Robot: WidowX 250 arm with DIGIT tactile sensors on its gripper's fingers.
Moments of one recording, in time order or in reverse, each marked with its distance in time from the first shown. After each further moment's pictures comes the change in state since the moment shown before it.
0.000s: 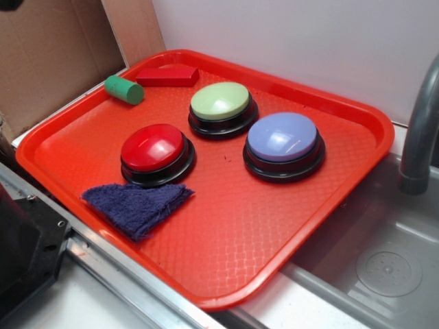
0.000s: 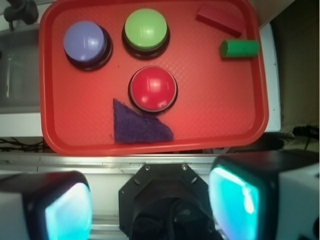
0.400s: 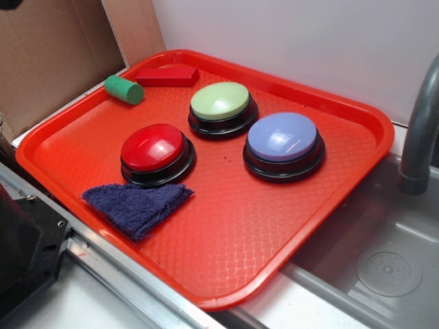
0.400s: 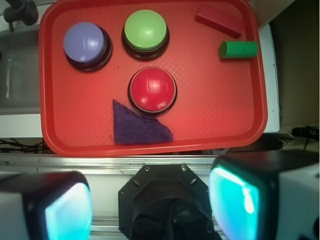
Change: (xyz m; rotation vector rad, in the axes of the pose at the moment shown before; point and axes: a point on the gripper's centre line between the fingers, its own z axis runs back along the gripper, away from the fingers) arm 0.004 0.001 0.007 0.005 -0.029 -0.001
